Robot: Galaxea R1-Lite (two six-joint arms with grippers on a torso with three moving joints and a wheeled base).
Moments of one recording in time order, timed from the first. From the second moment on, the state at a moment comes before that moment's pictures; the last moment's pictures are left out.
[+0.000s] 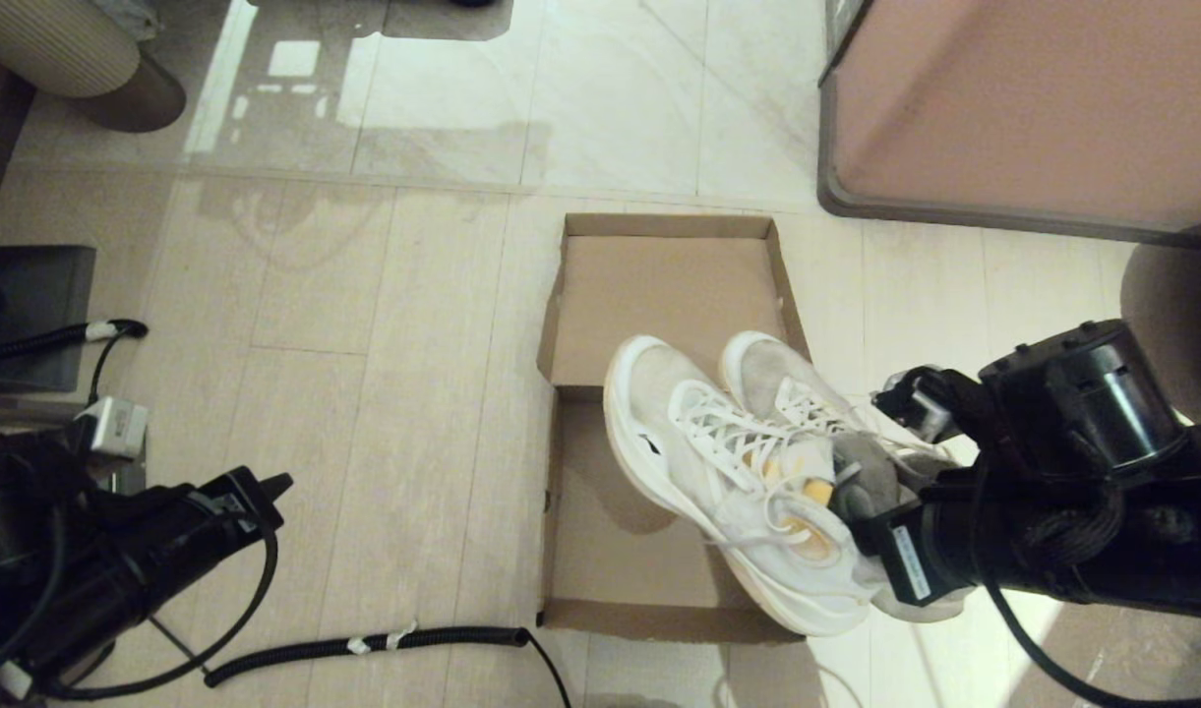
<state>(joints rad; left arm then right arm) -0.03 1.49 -0.32 -0.88 -0.01 -0.39 0.61 1.49 -0.87 0.11 -0.17 0.15</state>
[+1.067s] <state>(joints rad) -0.03 1.46 -0.31 -0.88 -0.03 -0.39 0.68 1.91 -0.80 -0.37 -0.21 0.19</state>
